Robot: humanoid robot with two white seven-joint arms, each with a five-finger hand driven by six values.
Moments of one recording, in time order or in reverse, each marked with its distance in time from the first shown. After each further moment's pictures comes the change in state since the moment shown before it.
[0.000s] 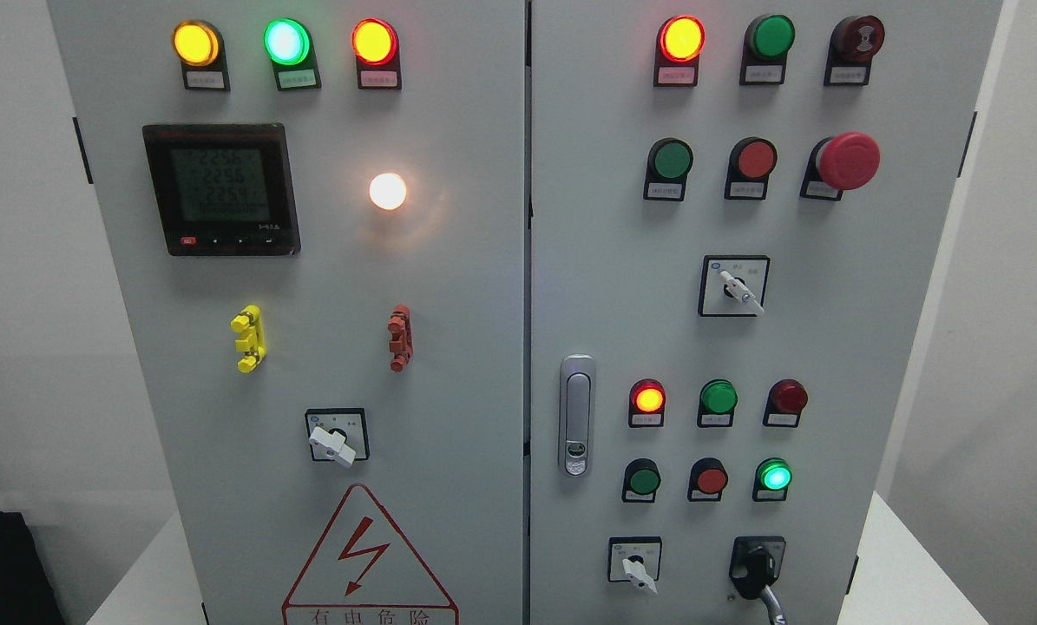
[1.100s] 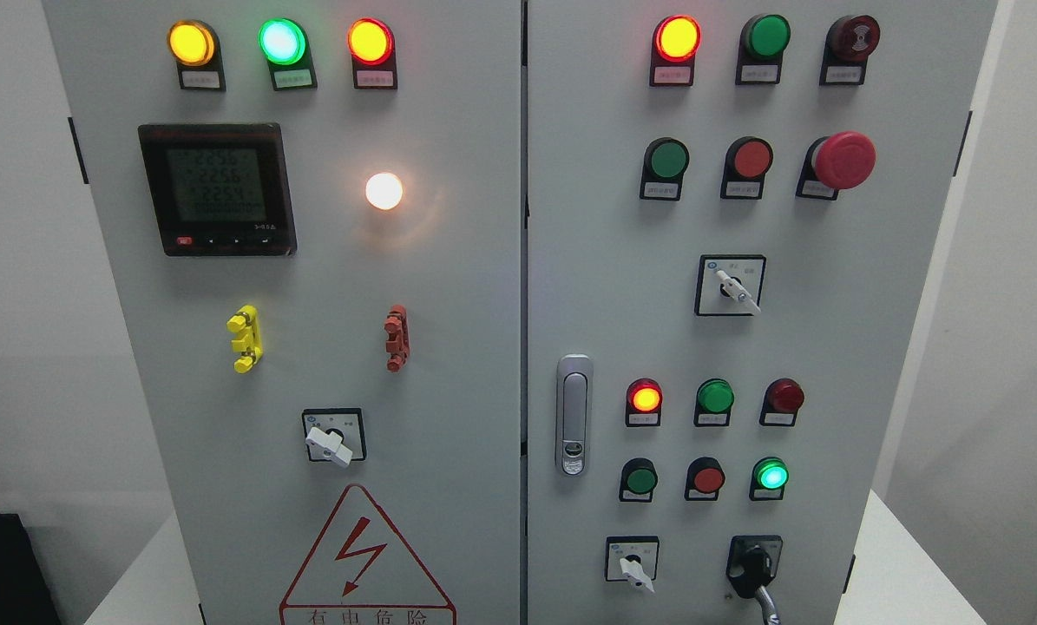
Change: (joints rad) left arm 0.000 0.000 0.000 0.000 0.000 0.000 0.000; right arm -0.005 0.001 0.024 0.010 0.012 0.000 0.000
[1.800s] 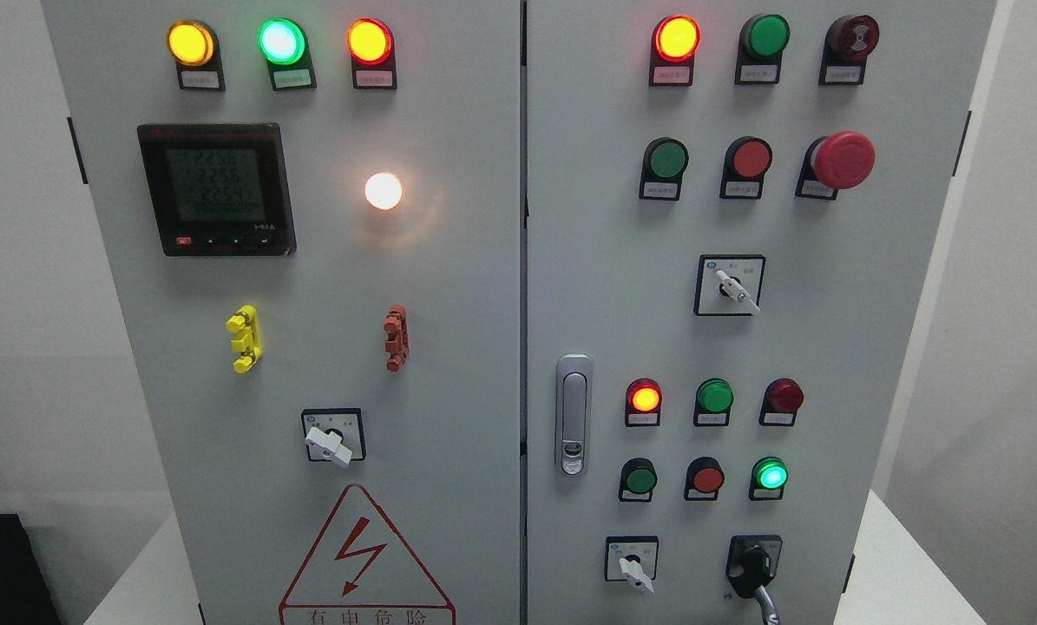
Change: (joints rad) left arm 0.000 0.000 0.000 0.000 0.000 0.000 0.000; right arm -0.001 0.000 0.000 0.000 0.005 0.000 0.003
